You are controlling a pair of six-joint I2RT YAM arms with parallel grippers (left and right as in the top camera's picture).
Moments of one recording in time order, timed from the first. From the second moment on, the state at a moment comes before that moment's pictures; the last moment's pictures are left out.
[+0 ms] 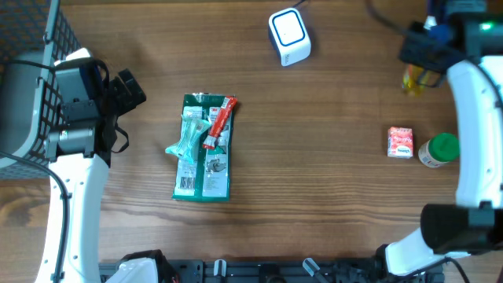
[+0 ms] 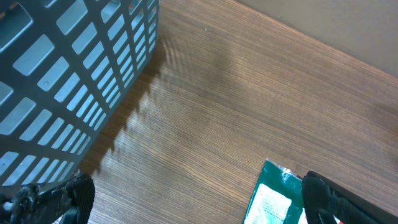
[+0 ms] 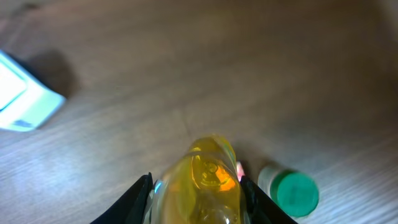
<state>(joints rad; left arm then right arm) 0.13 1.28 1.12 -0.60 -0.16 -0.32 -0.03 1.75 1.97 -1.31 0.24 0.31</state>
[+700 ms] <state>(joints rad) 0.13 1.28 1.12 -0.60 -0.16 -0.32 -0.29 1.77 1.45 -0.83 0.03 0.25</state>
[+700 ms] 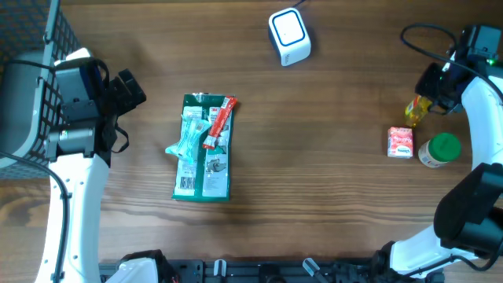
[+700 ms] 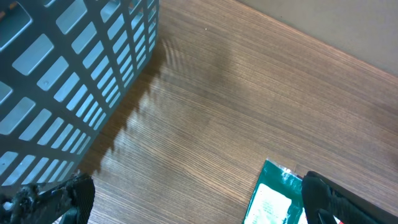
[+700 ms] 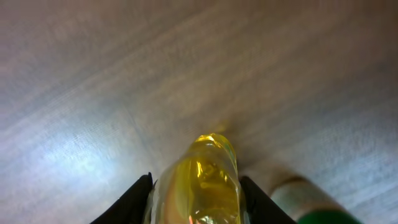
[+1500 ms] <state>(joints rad) 0.13 1.28 1.12 -0.60 -0.16 -0.32 -0.30 1.77 1.45 -0.82 0.20 0.17</state>
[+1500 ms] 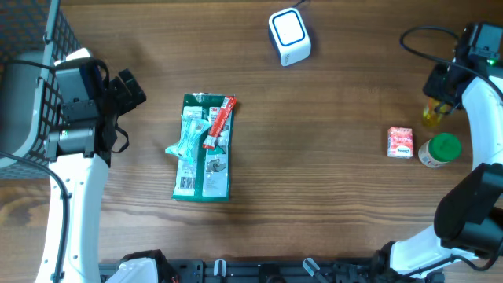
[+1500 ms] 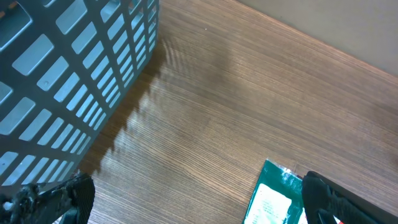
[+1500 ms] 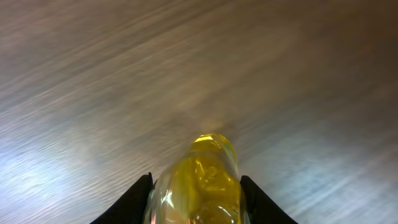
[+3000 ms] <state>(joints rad) 0.13 1.28 1.12 -0.60 -0.16 -0.32 -0.27 1.53 1.69 -0.94 -0.41 -0.03</state>
